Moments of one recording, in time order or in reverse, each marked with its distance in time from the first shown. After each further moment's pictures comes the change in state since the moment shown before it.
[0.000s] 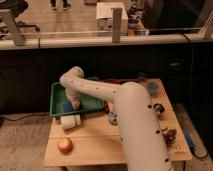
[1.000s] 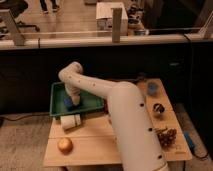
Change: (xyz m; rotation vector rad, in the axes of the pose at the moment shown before) arm -0.005 -0.022 0.002 0.018 0.010 -0.049
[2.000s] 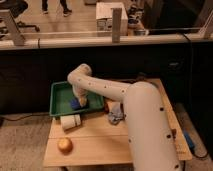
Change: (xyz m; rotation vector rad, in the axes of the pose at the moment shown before) arm 0.028 0.009 -0.014 0.044 0.008 0.032
